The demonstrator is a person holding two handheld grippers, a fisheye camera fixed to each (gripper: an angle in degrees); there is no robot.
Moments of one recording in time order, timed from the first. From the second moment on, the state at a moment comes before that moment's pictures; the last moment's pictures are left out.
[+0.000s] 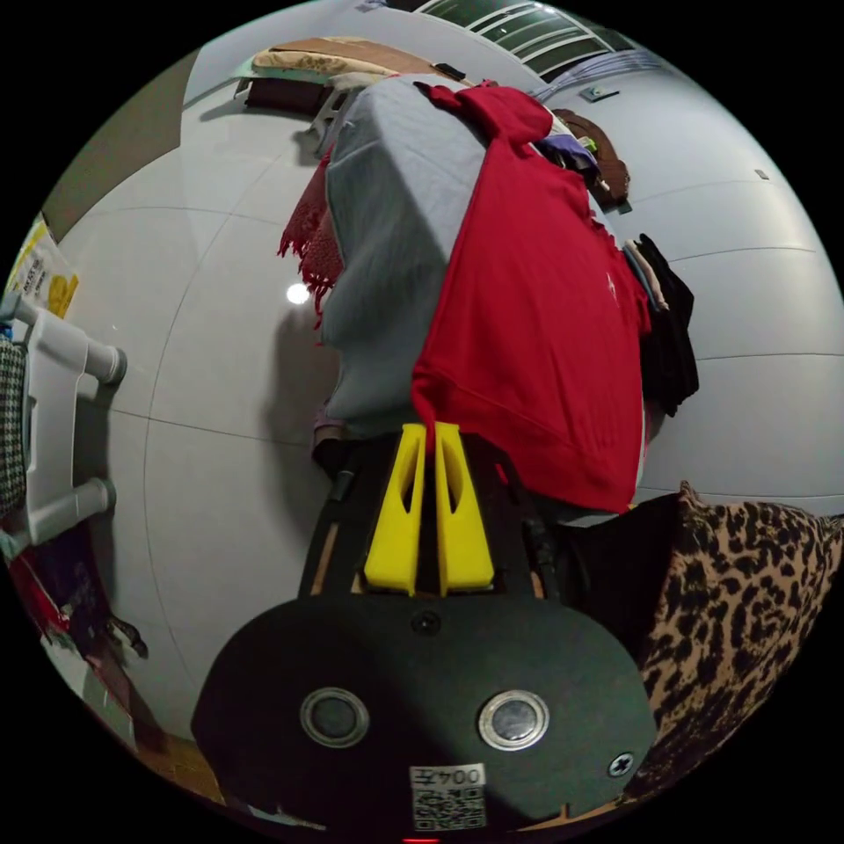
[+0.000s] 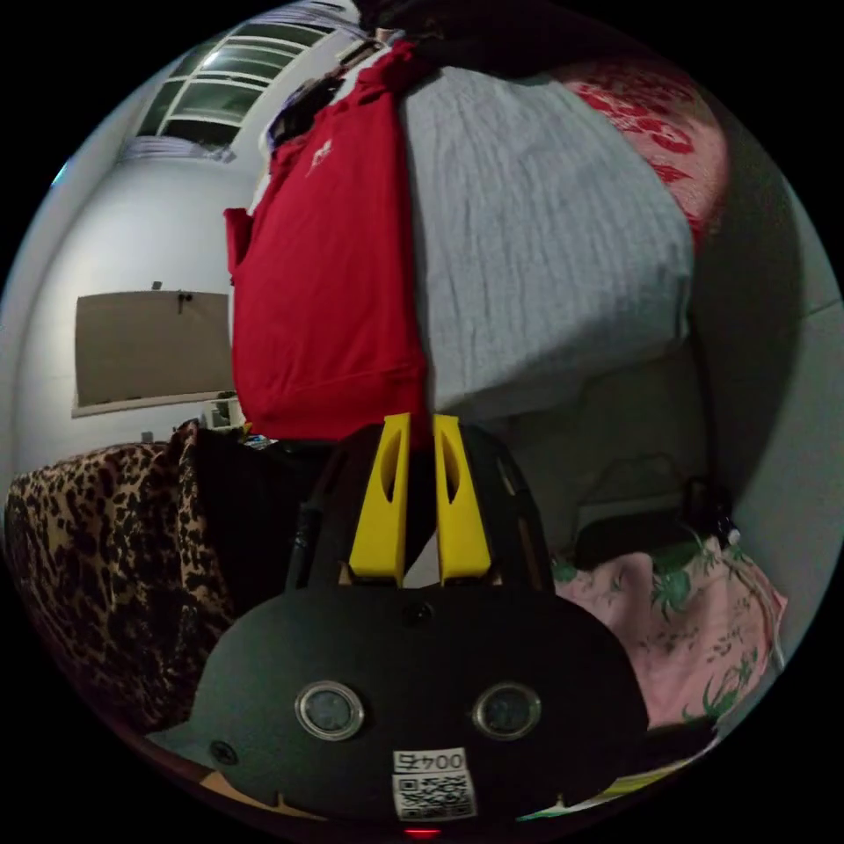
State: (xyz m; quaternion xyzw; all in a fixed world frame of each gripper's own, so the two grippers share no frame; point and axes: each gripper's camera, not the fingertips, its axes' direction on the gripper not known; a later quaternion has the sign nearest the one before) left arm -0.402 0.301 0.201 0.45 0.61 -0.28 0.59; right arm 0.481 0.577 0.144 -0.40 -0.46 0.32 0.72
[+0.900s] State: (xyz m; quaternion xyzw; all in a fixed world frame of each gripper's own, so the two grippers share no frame) left arm -0.788 0.231 0.051 0.62 0.38 -0.26 0.64; right arm 0.359 0.370 0.249 -0.51 -0.30 0.36 0.72
